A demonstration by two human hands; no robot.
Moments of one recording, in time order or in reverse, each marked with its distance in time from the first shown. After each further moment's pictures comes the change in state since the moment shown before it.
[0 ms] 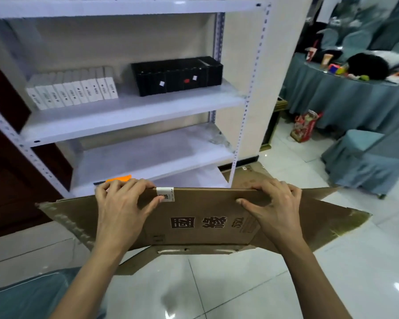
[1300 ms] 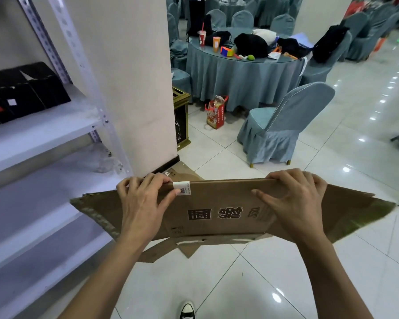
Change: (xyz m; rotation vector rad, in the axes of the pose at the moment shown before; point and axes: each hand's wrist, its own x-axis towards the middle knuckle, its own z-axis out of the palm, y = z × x) left_hand 0.201 0.366 0.260 -0.292 -0.175 0.278; right_hand 0.104 0.356 -0.181 -0.408 0.215 0.315
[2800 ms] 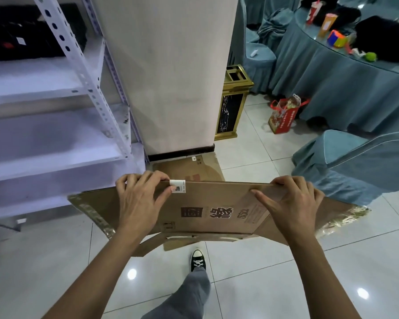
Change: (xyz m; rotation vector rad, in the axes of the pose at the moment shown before) left_hand 0.143 0.115 0.211 0.240 0.031 -0.517; right_hand 0.278 0.223 0.197 0.141 -0.318 -0.254
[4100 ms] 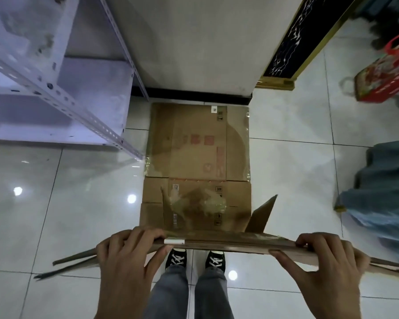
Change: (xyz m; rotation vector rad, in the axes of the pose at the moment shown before) left_hand 0.018 -0.029 0.368 0.036 -0.249 -0.375; right_hand 0.108 0.177 0.342 -0.069 -0.390 -0.209
